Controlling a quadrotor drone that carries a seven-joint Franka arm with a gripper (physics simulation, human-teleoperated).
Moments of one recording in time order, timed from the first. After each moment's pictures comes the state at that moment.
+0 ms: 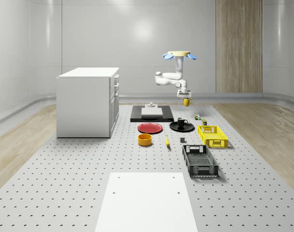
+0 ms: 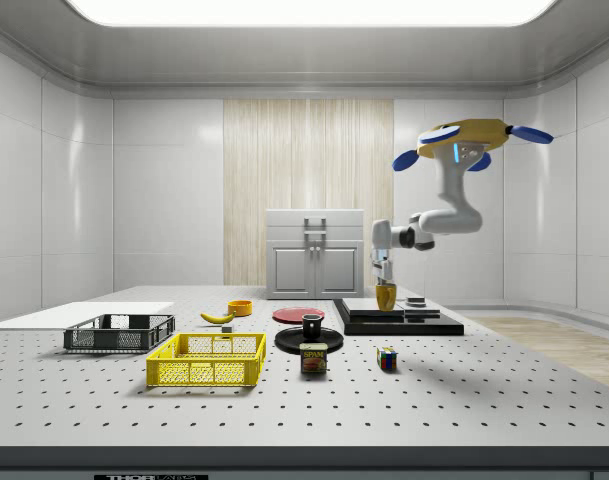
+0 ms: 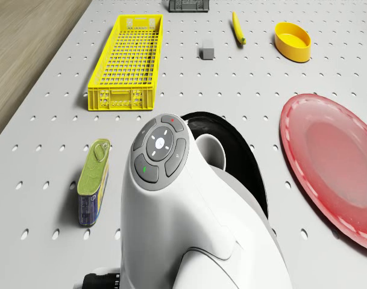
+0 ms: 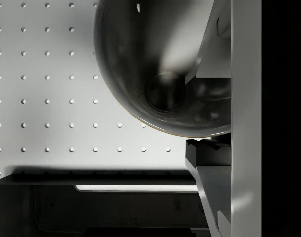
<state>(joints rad) -1.29 -1.52 1.31 -2.83 -1.83 1.60 1.78</state>
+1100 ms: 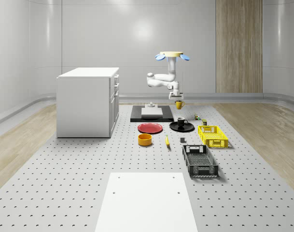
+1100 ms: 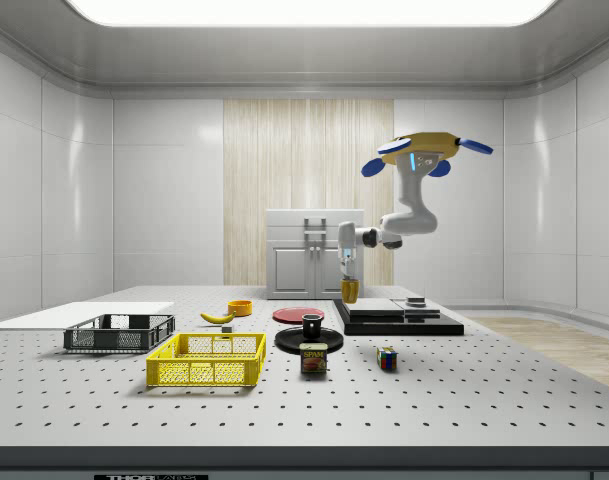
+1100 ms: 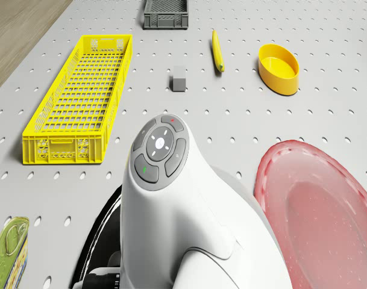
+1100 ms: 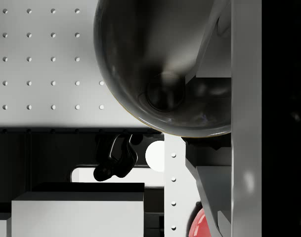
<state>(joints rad) -1.29 -1.53 1.31 -2.83 -1.83 1.61 1.78</state>
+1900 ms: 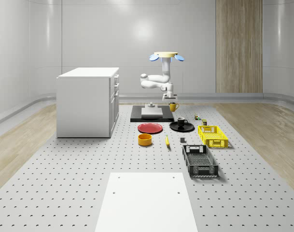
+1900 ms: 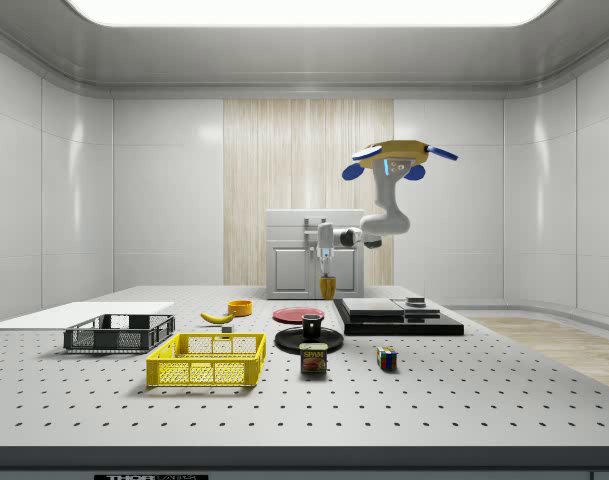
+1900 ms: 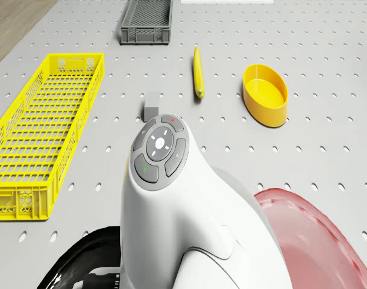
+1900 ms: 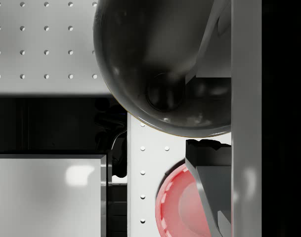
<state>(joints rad) -1.29 -1.53 1.31 -2.83 -1.83 1.61 1.78</state>
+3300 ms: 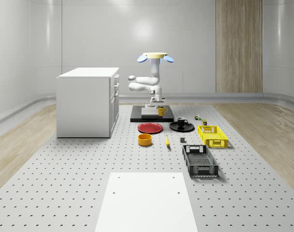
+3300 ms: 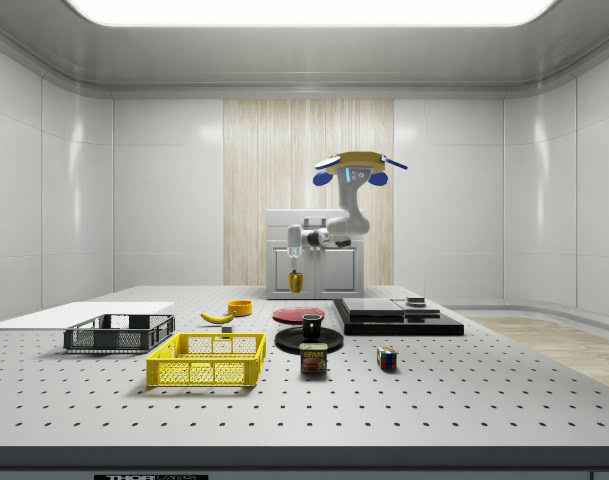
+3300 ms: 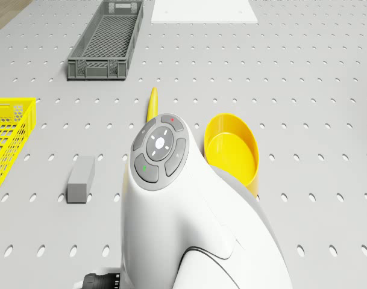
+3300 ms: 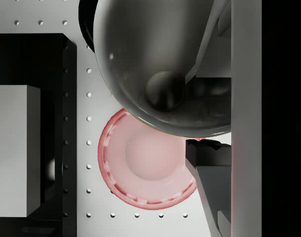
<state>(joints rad) -1.30 -1.54 1.31 -2.83 -1.83 1.62 1.78</state>
